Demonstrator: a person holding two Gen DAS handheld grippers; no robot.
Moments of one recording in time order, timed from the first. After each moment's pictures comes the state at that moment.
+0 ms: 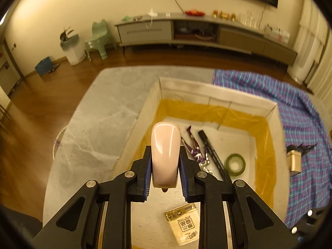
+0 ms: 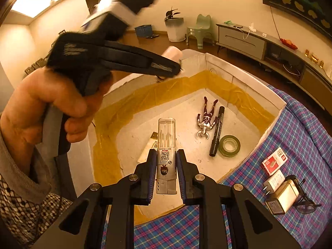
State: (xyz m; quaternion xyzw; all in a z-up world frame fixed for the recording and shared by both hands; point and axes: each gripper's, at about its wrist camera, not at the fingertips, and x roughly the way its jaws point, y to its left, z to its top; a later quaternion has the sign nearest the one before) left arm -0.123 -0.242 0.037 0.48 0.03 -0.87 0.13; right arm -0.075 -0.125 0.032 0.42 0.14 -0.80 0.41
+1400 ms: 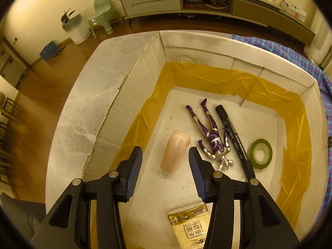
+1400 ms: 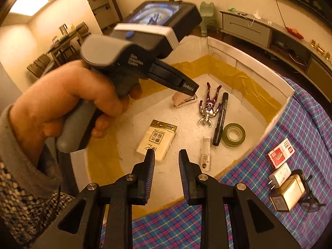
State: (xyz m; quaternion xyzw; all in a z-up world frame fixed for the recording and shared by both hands) left arm -0.146 -0.244 -0.012 0.55 0.01 -0.82 0.17; right arm -0.088 -0.105 0.020 0.46 0.11 -0.77 0.42
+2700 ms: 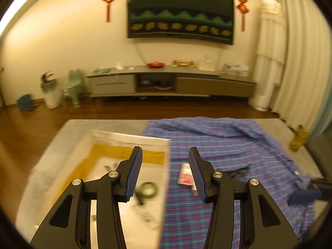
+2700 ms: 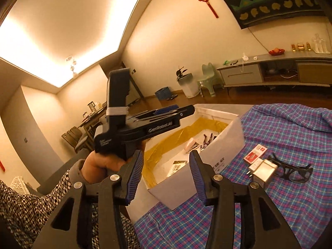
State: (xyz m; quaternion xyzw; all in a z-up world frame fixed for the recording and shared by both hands) left arm -0.058 -0.077 0.120 0.29 0.03 -0.96 0.01; right arm -0.027 0.098 0.104 0.28 -0.12 -0.83 0.47
